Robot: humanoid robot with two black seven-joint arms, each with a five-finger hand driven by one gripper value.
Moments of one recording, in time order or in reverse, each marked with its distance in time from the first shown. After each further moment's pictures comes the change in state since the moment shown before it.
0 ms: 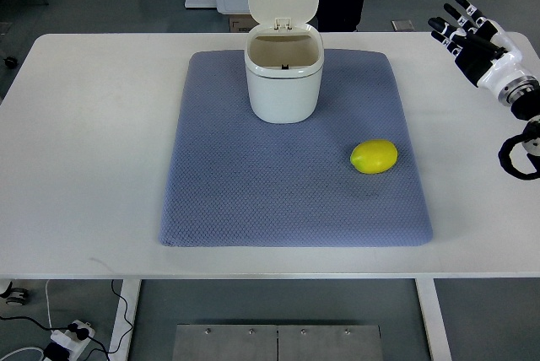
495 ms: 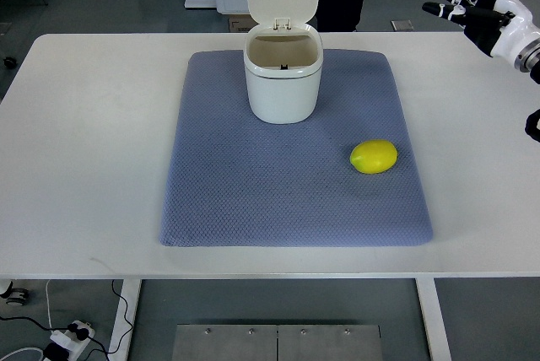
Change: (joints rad) left arm 0.000 0.000 0.000 0.001 0.000 0.000 0.000; right arm 0.199 -0.119 -0.340 0.028 0.008 0.018 0.008
